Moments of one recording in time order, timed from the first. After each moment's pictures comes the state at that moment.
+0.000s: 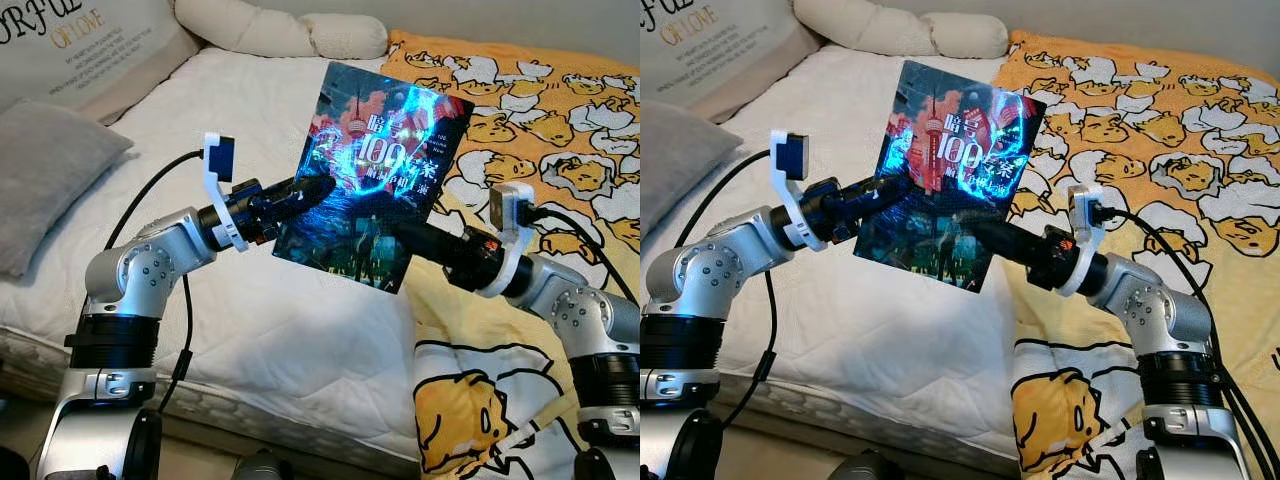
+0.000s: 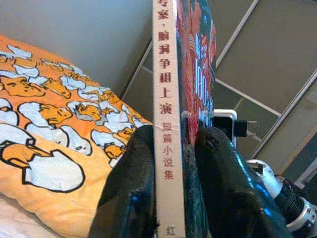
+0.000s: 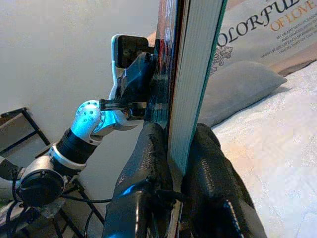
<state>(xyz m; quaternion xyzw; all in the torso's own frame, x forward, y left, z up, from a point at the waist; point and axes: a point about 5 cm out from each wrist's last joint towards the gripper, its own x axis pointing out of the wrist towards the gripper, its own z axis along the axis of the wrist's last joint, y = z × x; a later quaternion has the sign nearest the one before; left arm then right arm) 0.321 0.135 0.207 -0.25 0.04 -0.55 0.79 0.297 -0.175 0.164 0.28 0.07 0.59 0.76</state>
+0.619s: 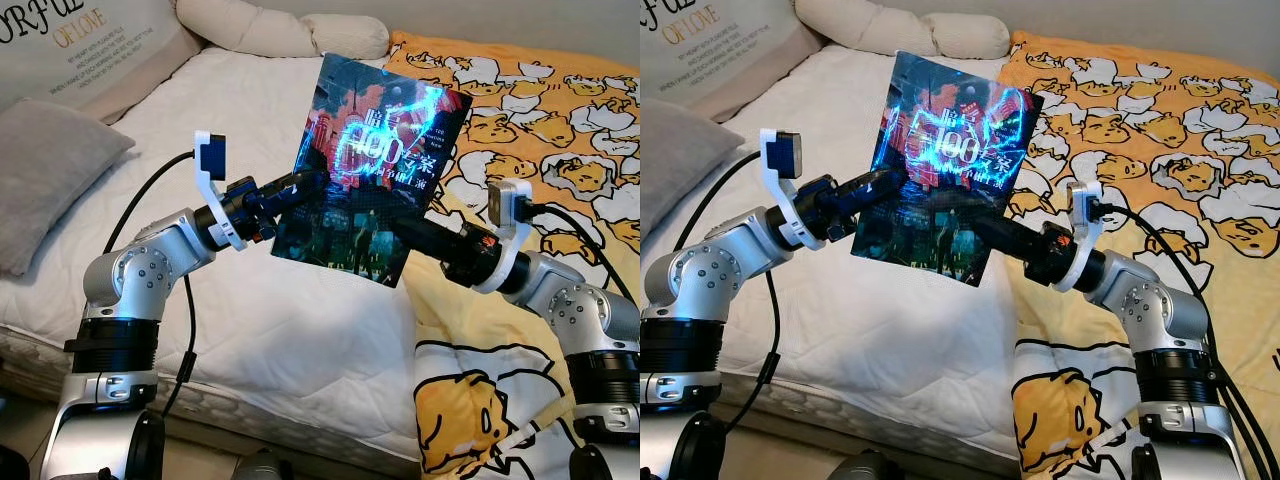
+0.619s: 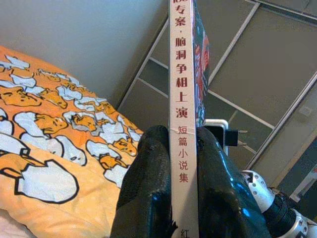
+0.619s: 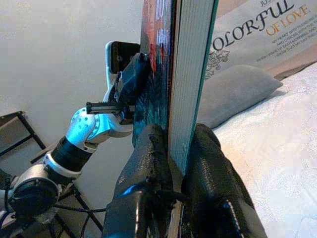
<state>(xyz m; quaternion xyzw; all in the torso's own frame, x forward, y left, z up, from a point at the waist) 0.319 0.136 0.208 -0.28 0.02 -0.55 0.79 0.300 -0.172 0.166 0.28 0.06 0.58 0.76</state>
